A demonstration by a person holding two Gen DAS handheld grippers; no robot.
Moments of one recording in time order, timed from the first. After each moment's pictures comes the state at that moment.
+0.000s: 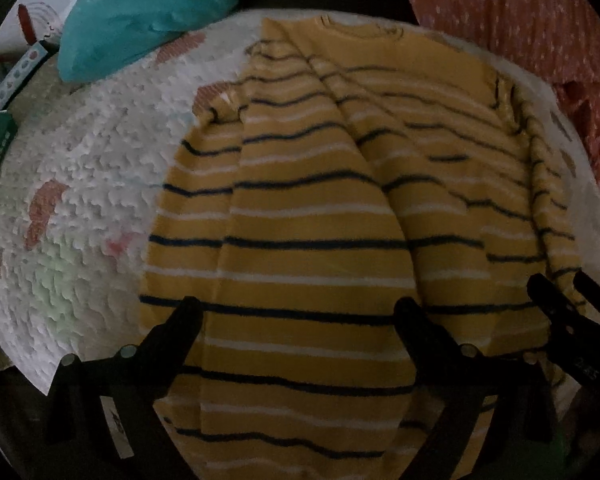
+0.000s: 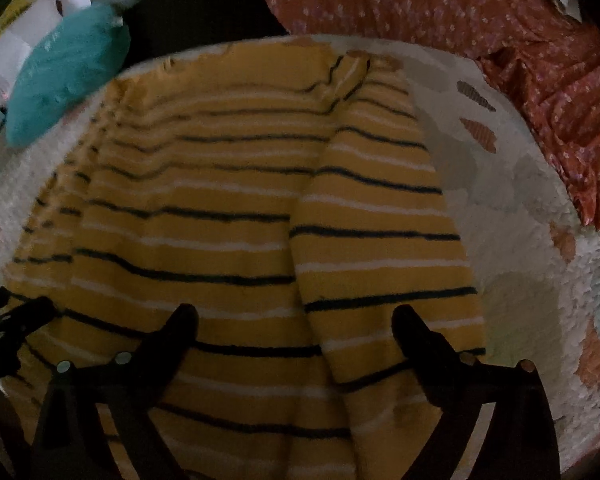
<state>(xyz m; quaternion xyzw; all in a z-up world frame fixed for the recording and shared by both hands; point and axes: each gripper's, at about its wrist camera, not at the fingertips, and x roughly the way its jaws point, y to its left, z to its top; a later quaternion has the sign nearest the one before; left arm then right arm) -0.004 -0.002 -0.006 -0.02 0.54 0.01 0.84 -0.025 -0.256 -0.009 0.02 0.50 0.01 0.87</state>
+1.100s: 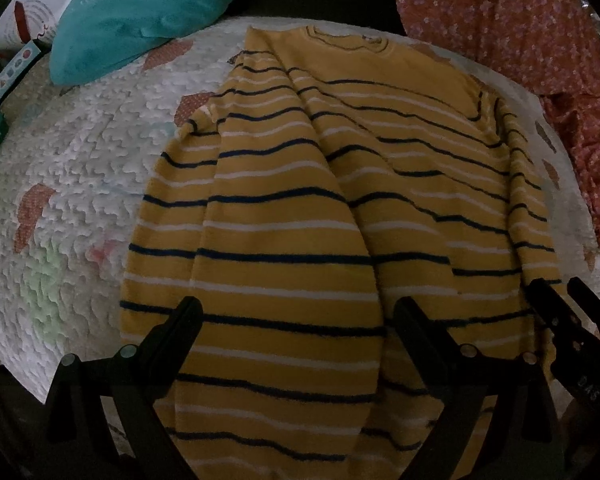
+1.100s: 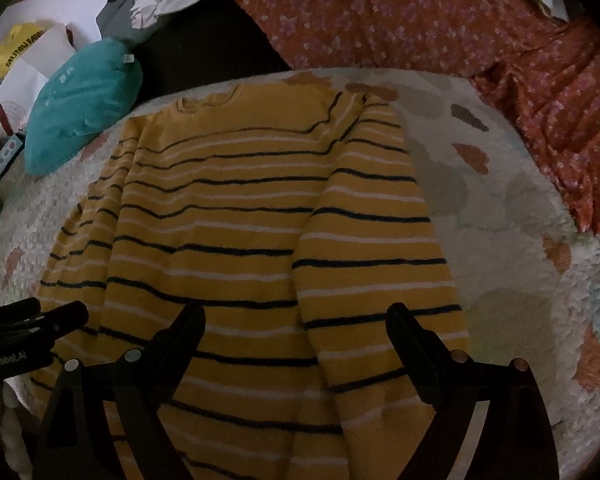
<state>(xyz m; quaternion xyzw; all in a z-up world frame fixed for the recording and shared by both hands) -0.005 -0.006 0.001 -0.04 0.54 -0.01 0.84 -0.039 -0.258 0.014 0.03 0.45 0.01 0.89</state>
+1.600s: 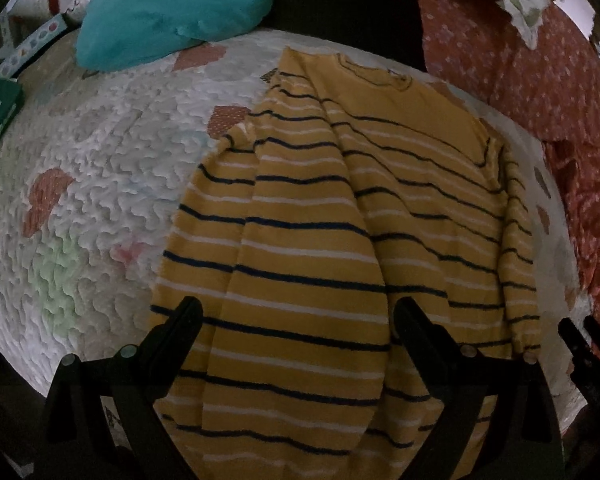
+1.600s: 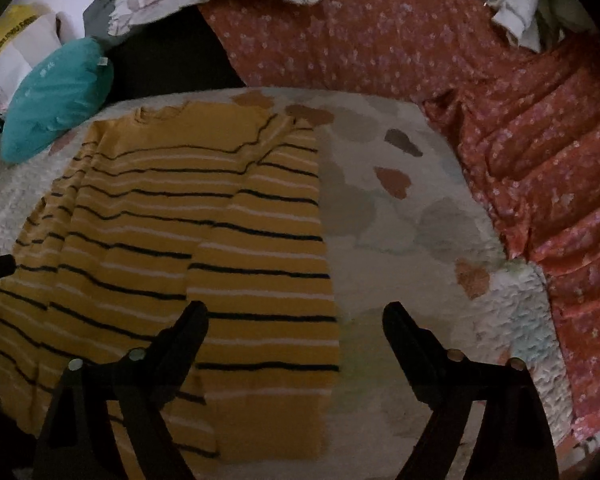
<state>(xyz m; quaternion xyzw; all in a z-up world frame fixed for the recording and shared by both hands) -0.004 0.029 0.021 -0.10 0.52 0.01 0.85 -0.047 -0.312 0.042 -0.02 0.46 -0.02 0.89</state>
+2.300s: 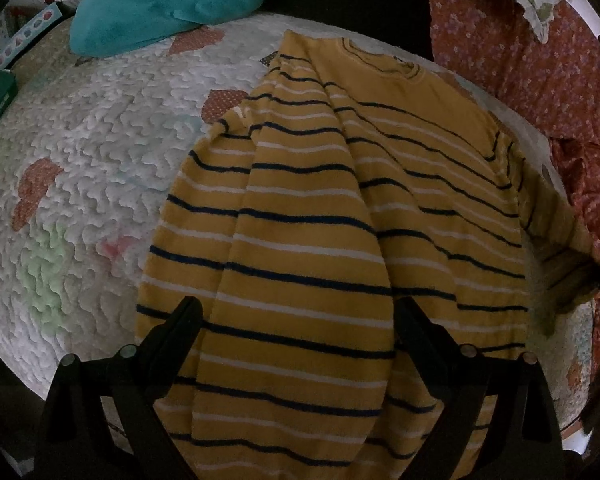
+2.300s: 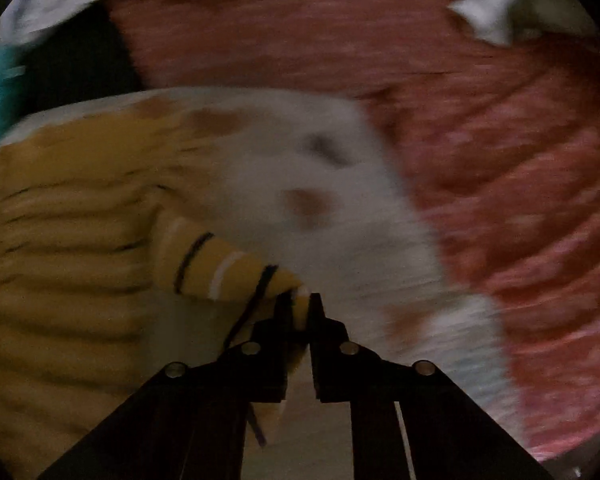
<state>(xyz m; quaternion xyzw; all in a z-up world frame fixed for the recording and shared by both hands) 0.005 0.027 0.007 -0.11 0.54 0.00 0.83 0.026 -0.397 0.046 -0.07 0.46 -0.21 0.86</state>
